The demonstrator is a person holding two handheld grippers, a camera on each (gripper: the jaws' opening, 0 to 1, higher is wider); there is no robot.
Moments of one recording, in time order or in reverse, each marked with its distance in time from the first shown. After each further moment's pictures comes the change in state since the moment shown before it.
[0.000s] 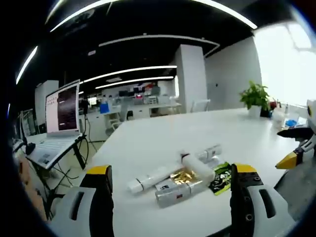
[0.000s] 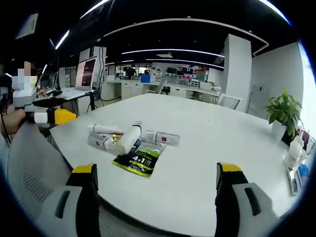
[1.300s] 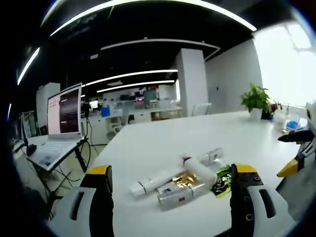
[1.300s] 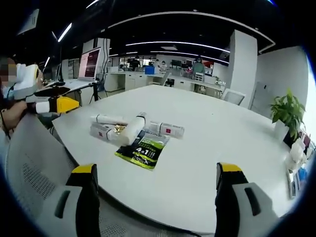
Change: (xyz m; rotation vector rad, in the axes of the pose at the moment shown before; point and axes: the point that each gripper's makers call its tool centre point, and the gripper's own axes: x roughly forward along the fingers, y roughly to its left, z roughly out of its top) left arm -0.001 0.007 0.002 0.004 -0.032 0.014; right arm 0.002 0.011 -0.012 -0.033 0.072 0.035
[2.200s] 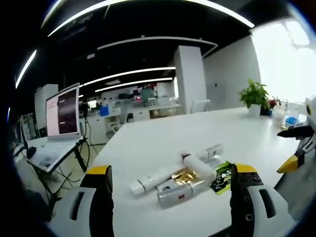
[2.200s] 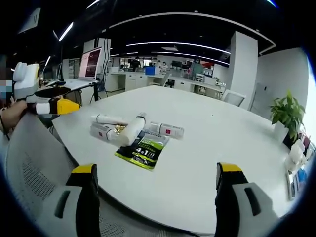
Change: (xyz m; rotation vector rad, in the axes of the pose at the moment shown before) left arm -0.001 -0.003 -0.003 0.023 0.023 -0.009; right arm -0.001 -0.002 0.000 -0.003 -0.008 -0.004
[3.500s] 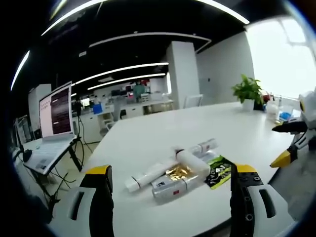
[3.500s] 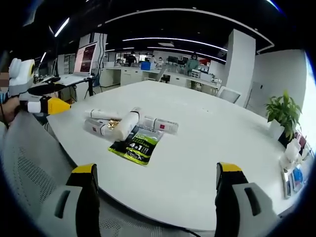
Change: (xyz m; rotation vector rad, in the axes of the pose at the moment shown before) left arm -0.001 -0.010 -0.006 0.021 0.048 -0.065; right arm 0.000 -0.010 -0.006 -0.006 0.048 -0.046
